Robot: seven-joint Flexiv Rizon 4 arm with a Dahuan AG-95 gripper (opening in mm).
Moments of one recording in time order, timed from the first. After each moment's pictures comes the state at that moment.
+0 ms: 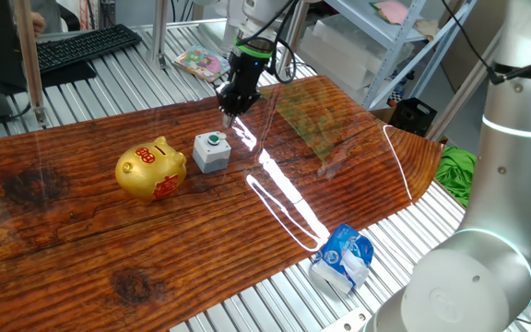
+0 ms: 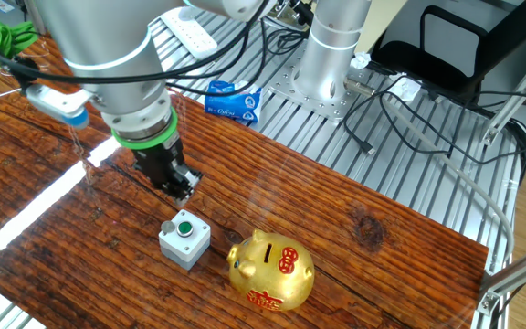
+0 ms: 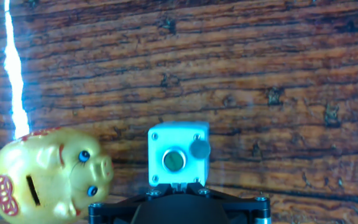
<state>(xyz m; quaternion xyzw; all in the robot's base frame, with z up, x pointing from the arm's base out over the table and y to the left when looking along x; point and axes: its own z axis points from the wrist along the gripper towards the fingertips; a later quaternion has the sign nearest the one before) 0.613 -0.034 0.134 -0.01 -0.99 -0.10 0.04</state>
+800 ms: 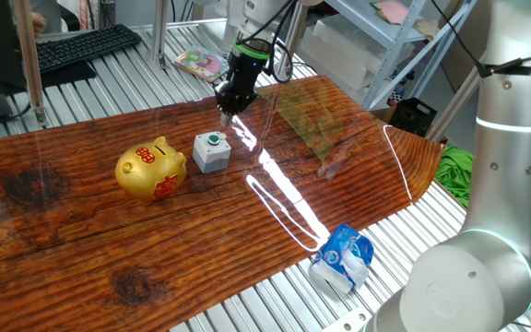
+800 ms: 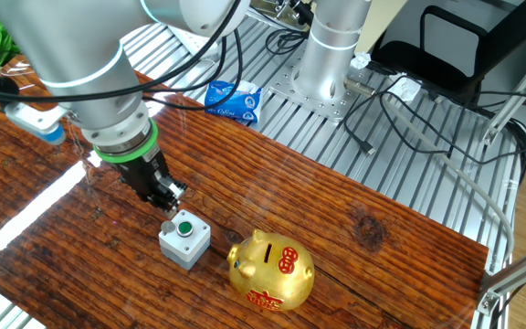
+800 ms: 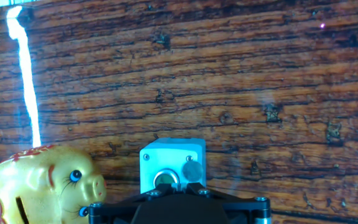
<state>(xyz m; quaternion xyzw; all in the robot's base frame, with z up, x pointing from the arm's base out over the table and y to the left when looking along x) 0.632 -0.042 0.114 -0.02 -0.99 -0.12 0.04</state>
